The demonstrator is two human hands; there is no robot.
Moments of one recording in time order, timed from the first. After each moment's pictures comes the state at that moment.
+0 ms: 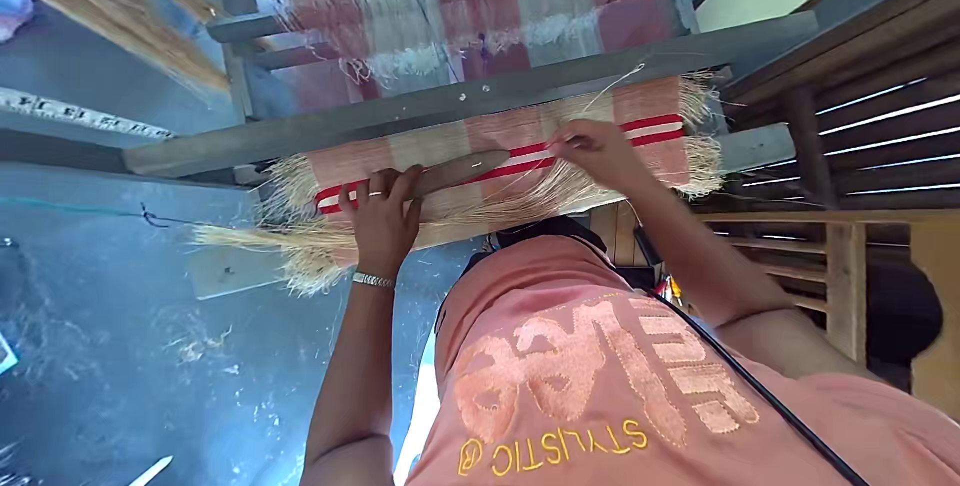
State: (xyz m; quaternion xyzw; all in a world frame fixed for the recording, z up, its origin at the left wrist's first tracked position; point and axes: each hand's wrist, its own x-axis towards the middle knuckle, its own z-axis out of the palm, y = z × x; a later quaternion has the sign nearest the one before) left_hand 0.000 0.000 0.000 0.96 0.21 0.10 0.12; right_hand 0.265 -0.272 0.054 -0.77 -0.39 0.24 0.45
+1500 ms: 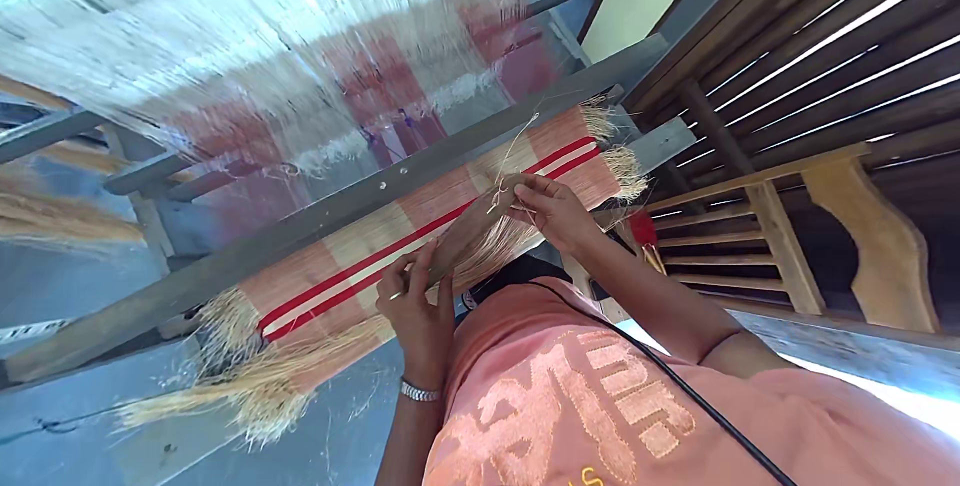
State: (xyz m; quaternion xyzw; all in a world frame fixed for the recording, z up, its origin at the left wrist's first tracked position) left_hand 0.052 -0.107 0.011 0.90 0.17 0.24 0.32; right_hand 0.234 -0.299 0.060 -0.52 0.01 0.32 0.79
